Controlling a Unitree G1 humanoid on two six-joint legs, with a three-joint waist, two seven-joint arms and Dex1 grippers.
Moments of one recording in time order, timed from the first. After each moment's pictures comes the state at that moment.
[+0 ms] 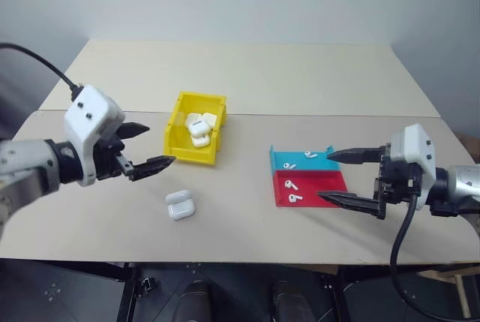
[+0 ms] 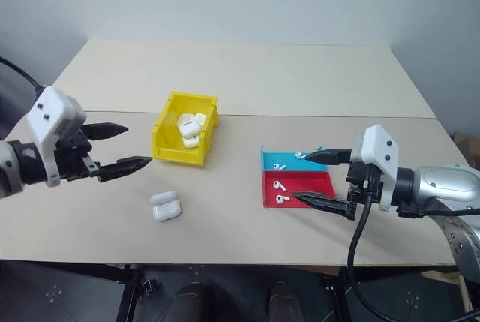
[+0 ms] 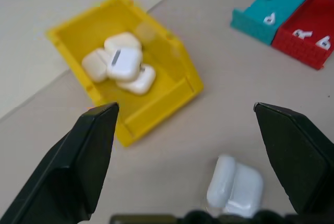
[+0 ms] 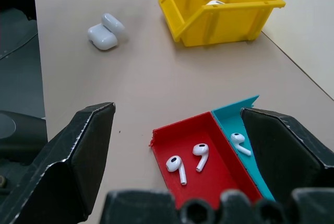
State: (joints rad) left arm -0.40 1.18 0.34 -0.55 -0.95 1.22 -0.60; right arm -0.14 -0.98 -0.29 -0.52 0.73 0.61 1.03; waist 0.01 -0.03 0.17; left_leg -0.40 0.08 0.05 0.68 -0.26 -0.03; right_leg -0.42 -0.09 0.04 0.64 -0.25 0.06
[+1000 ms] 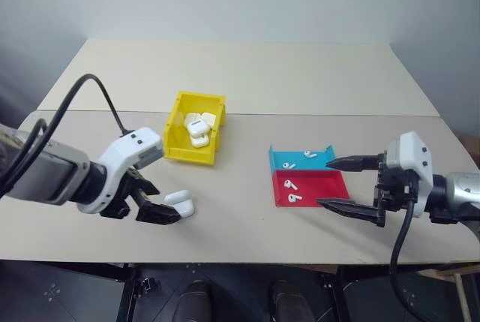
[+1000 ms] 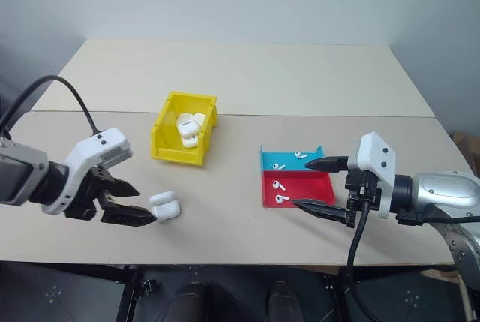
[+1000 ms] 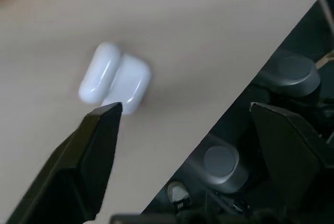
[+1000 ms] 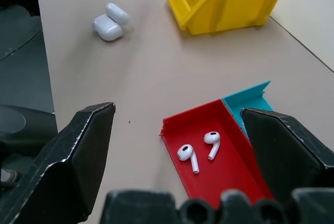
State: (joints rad) left arm -0.74 1.45 -0.18 -0.45 -1.85 1.40 -0.10; right arm -0.10 -0.99 -0.30 -0.56 0.75 0.65 1.02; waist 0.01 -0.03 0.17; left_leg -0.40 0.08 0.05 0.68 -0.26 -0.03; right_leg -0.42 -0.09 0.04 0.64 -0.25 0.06
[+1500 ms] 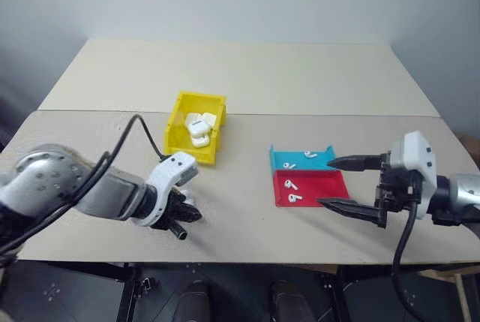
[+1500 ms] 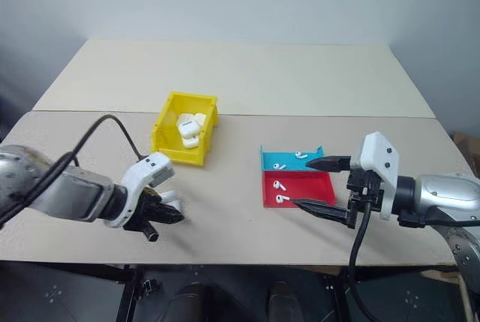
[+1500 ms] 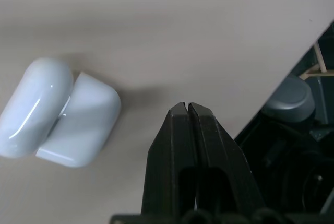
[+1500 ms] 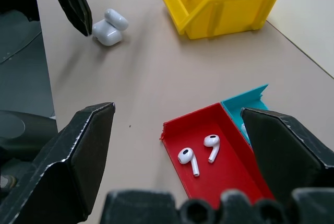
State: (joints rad) left arm -0.77 1.17 -0.46 -0.35 -1.94 1.30 0.31; right arm -0.08 -0.99 -0.34 -0.58 0.77 0.65 0.99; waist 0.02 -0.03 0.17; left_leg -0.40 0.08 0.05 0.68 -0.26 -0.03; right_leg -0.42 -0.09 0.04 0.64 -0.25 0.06
